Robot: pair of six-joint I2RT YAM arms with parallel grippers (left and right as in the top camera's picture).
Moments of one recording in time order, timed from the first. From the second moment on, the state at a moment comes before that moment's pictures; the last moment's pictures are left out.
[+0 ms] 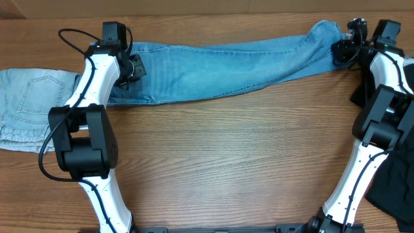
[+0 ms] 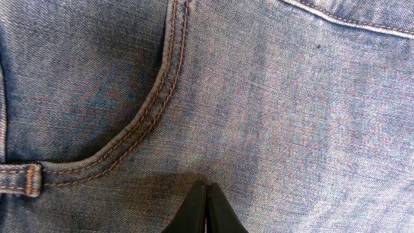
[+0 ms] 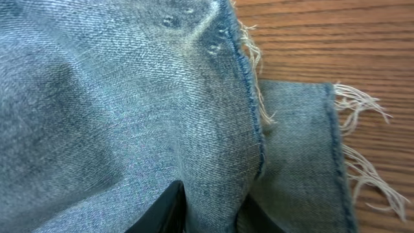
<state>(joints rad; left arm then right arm) 0.03 2.14 1.69 -0.75 0.01 -0.34 -0.40 2.59 2.15 -0.51 -0.52 -0.32</state>
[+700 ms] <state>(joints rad) 0.02 2.13 1.87 -0.84 0.09 -0.23 -0.48 2.37 2.16 -0.67 -0.31 -0.13</state>
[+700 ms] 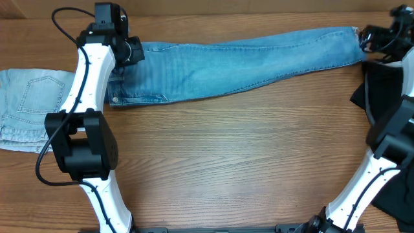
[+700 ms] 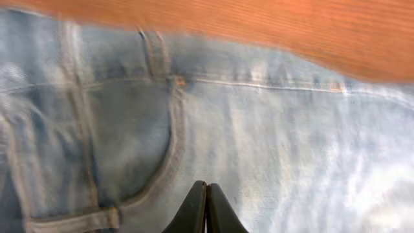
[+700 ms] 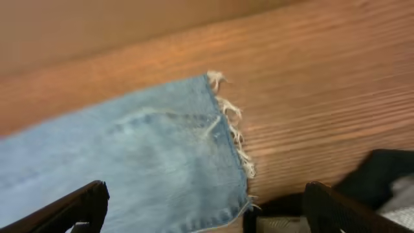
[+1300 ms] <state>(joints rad) 0.01 2.33 1.87 -1.01 0.01 -0.19 -0.28 2.47 2.16 -0.69 -0.13 -0.09</state>
